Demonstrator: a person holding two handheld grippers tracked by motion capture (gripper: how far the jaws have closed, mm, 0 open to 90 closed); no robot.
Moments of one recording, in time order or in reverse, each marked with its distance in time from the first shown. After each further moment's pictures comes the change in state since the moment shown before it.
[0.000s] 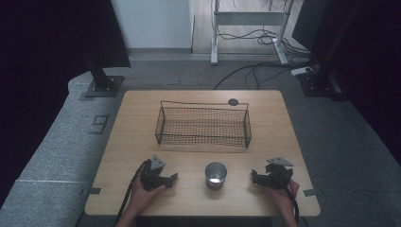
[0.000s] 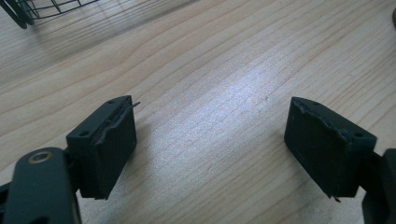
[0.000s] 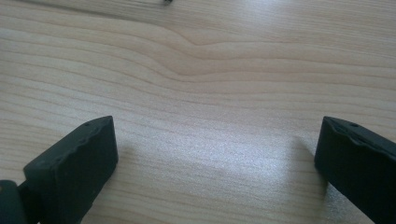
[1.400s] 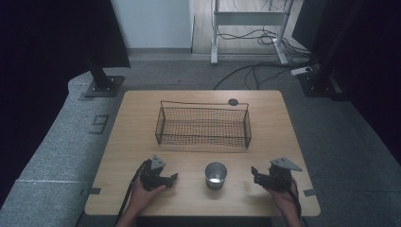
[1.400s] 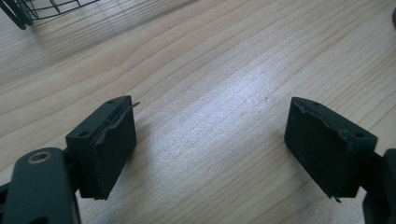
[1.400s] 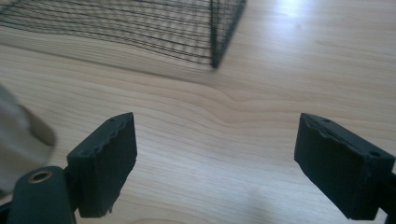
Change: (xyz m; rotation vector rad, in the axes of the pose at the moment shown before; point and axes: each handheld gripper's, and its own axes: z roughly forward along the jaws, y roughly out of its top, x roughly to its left) left arm 0.000 0.000 0.000 0.001 0.000 0.001; right arm 0.013 0.013 -0.046 -0.171 0.130 -0.008
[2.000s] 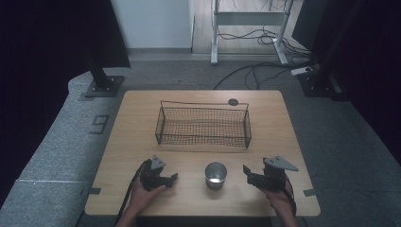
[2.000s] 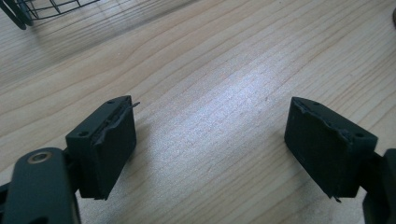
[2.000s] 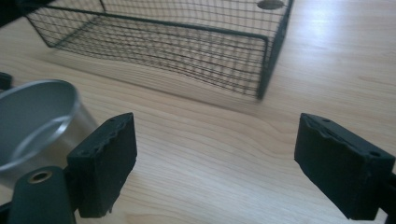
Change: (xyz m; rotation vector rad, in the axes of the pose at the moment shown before) left arm 0.000 0.000 0.000 0.000 0.000 0.000; right arm 0.026 0.017 -0.011 -0.066 0.096 -0.020
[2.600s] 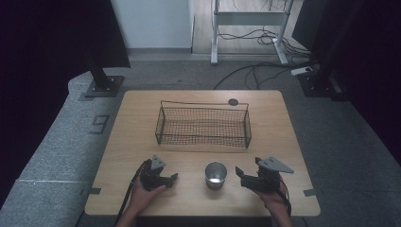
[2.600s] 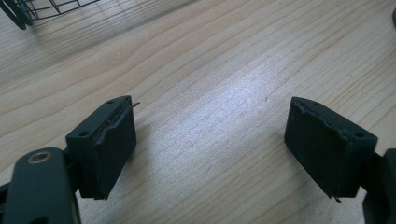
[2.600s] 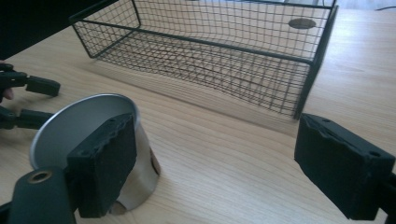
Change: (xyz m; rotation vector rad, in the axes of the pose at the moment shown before) left arm 0.000 0.000 0.000 0.000 0.000 0.000; right arm 0.024 0.007 -0.004 -0.041 0.076 -0.036
